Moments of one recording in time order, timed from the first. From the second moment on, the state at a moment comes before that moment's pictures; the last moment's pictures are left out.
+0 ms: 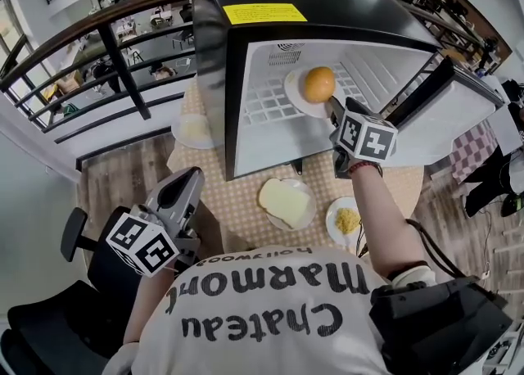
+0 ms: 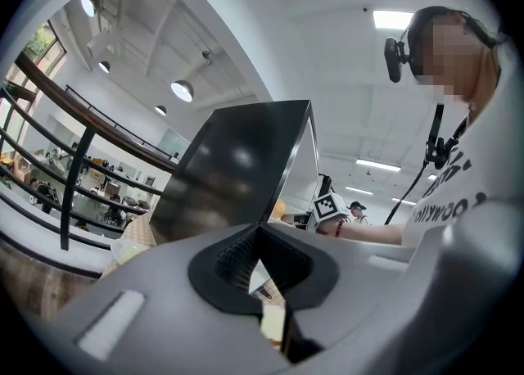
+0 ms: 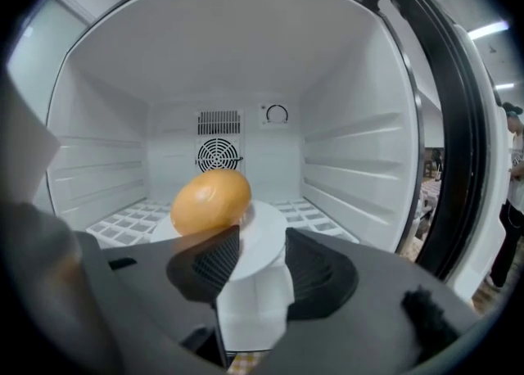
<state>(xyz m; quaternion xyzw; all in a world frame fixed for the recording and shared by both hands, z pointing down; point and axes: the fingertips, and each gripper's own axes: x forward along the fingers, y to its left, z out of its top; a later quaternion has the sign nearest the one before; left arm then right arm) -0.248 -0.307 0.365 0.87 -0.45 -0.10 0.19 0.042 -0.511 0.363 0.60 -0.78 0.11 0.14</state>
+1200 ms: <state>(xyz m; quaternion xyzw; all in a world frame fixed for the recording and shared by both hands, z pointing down) -0.263 -0.266 0.352 0.85 -0.48 -0.10 0.17 0.036 -0.494 0.345 0.59 -0.79 0.05 0.13</state>
